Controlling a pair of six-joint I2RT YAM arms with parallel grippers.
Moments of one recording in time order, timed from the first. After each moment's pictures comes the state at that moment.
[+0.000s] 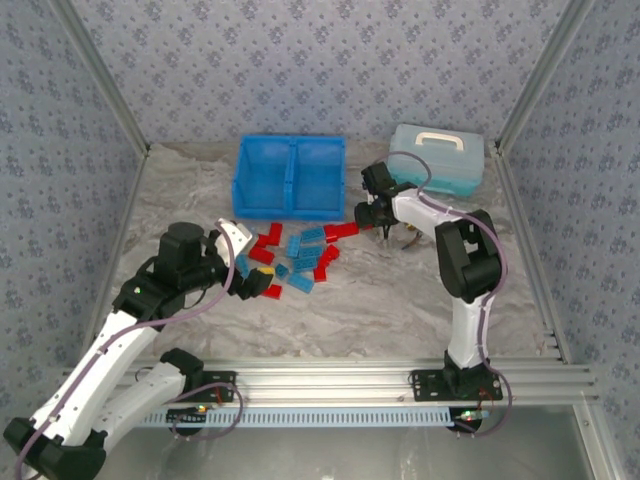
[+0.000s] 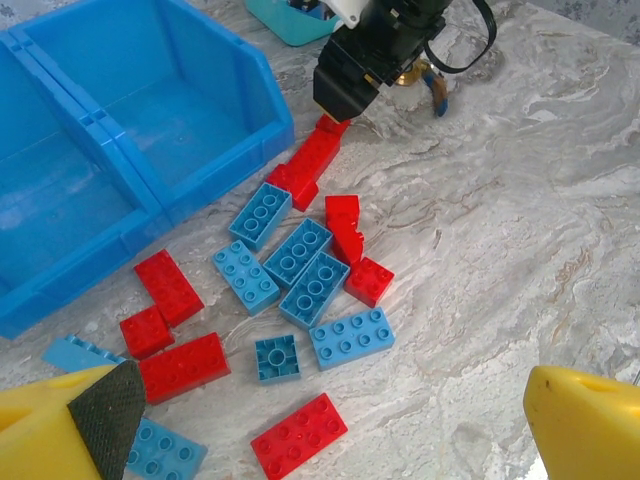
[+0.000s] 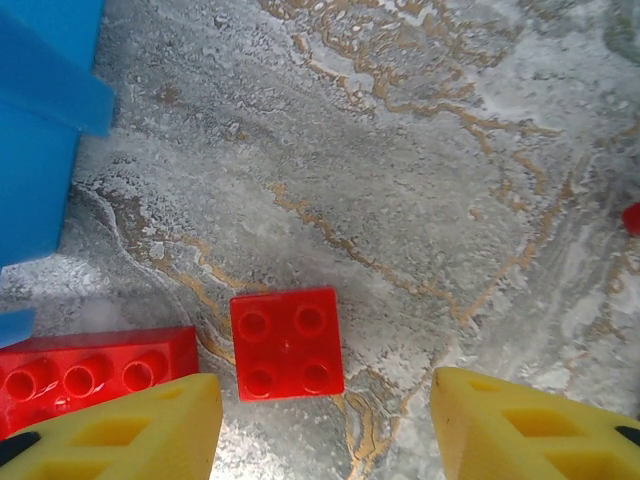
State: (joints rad) left arm -0.50 0.76 0.84 -0.65 0.30 0.18; right arm 0.40 1.99 1.42 -0.53 0.09 0.20
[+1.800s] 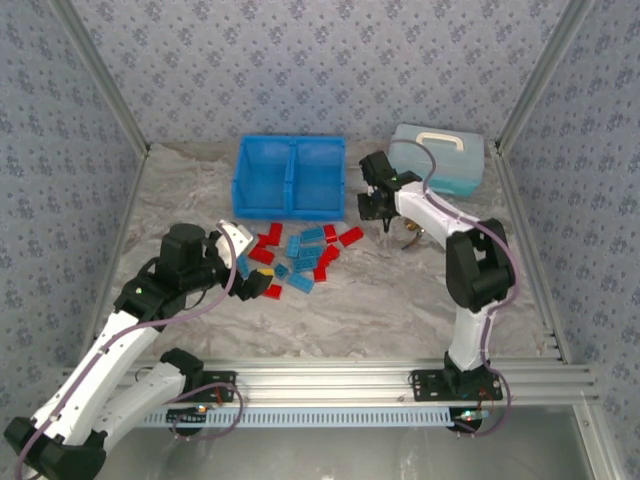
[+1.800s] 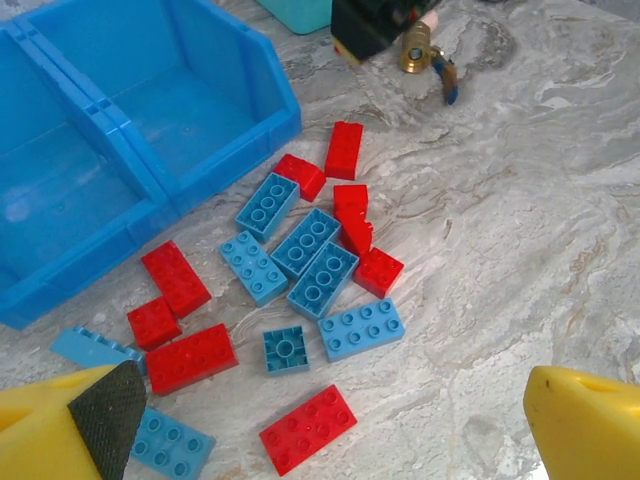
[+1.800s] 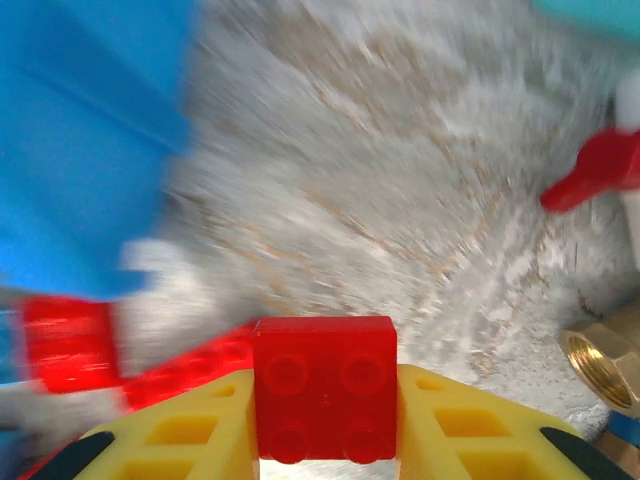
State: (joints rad) left arm -0.50 0.76 0.83 -0.65 0.28 0.19; right arm 0.46 1.86 1.52 -0.70 0.13 0.27
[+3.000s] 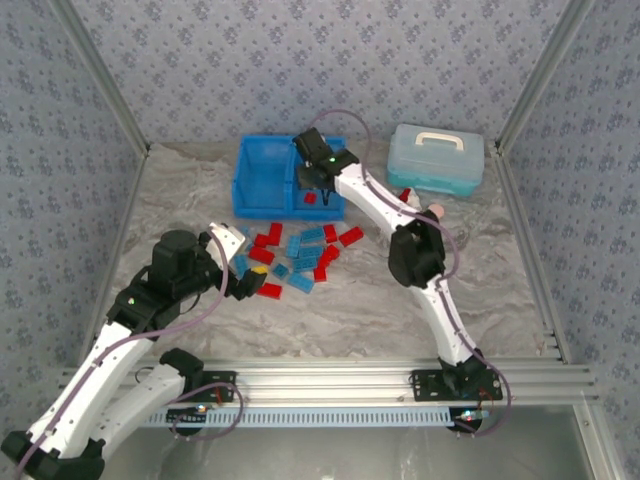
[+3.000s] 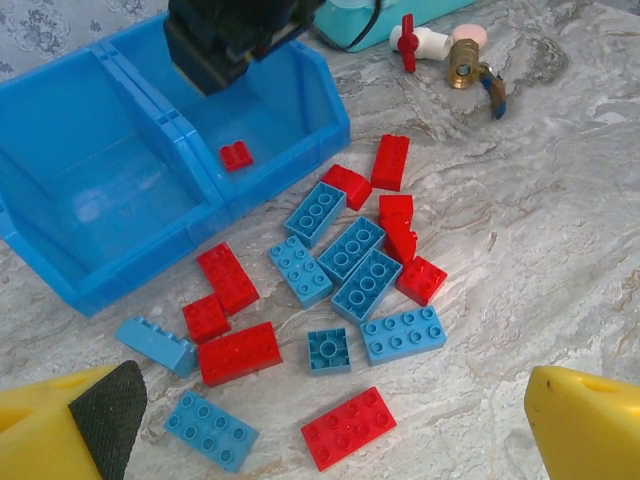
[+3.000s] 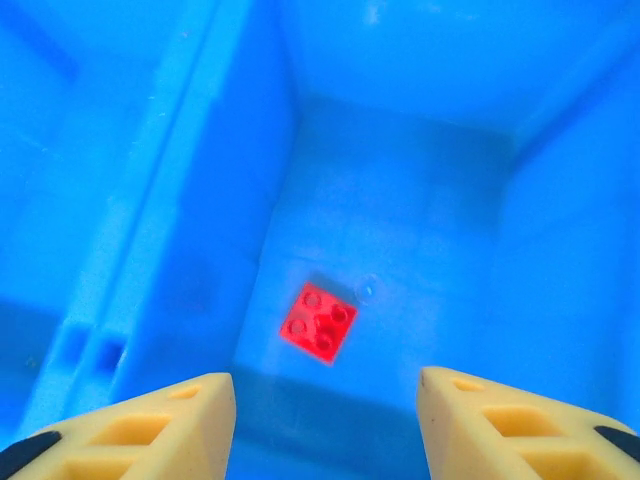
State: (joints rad) left arm -0.50 0.69 0.80 -0.64 0.19 0.18; right arm 0.64 2.32 2.25 -0.81 0.24 0.33
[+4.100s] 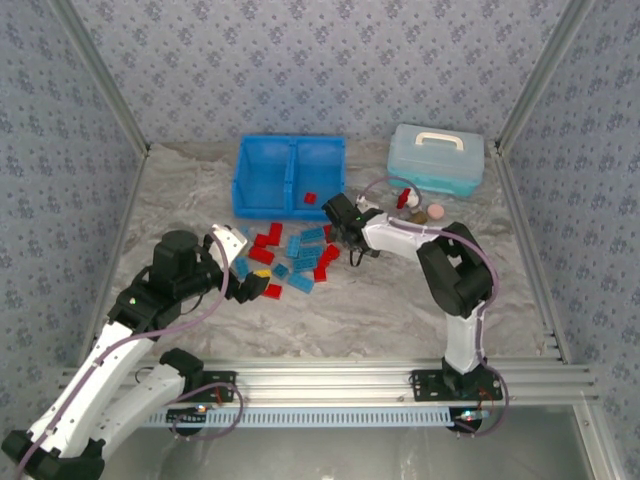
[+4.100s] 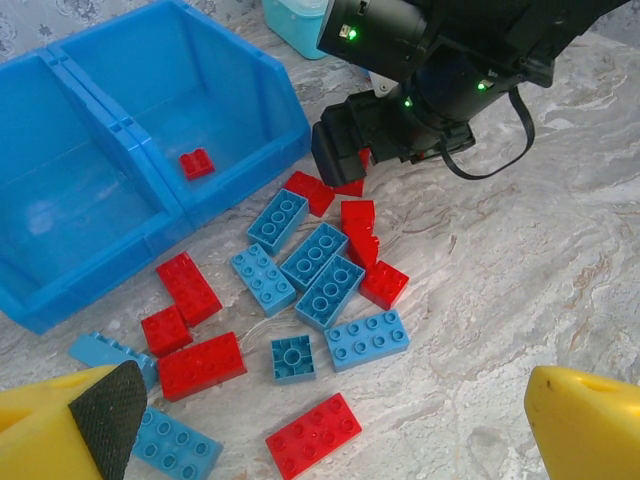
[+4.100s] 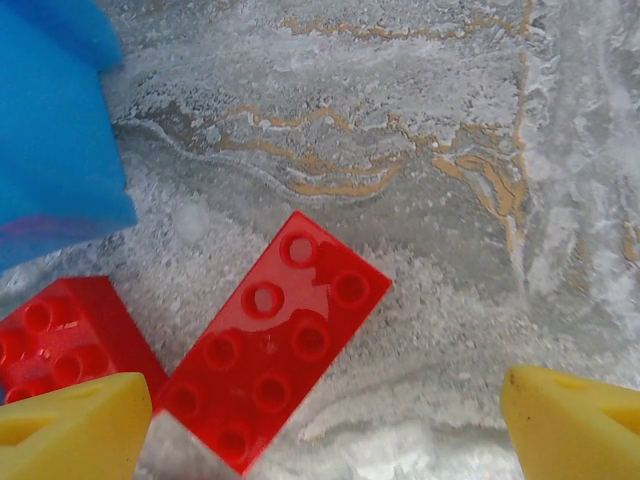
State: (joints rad) left arm -0.50 0.69 0.80 -0.63 0.27 0.17; right arm 0.65 1.94 1.28 -0.50 0.37 0.95
